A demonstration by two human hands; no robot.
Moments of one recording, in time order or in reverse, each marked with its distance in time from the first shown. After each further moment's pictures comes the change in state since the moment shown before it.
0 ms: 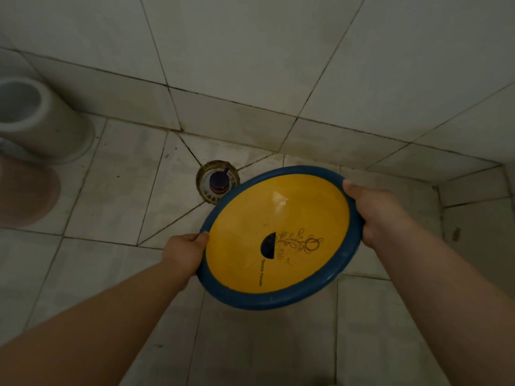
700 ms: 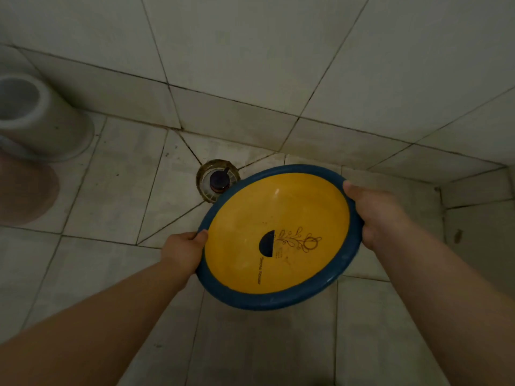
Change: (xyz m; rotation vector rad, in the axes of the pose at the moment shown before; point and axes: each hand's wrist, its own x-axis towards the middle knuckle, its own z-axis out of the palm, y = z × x) left_hand -0.005 0.004 0.000 0.023 0.036 0.024; right_hand 0.001 0.000 0.002 0.005 0.000 0.016
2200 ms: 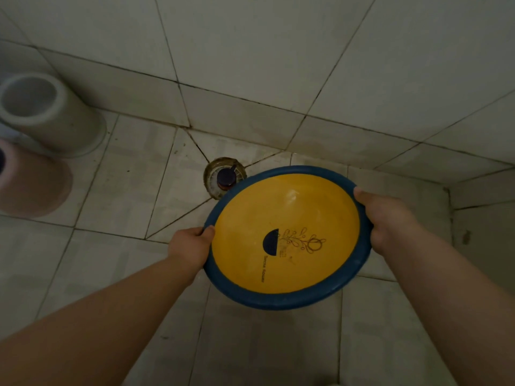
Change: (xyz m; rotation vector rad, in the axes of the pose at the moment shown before) left_hand -0.008 0.004 -0.002 0.008 0.029 0.037; right_hand 0.004 0.008 -0.007 -0.012 0.016 0.055
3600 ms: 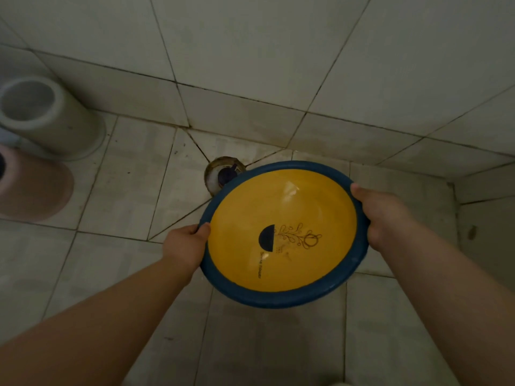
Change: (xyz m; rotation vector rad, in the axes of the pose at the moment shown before) left_hand 0.000 0.002 -0.008 -0.073 0.045 0.009; right_hand 0.008 0.004 0.006 -0.006 0.014 0.011
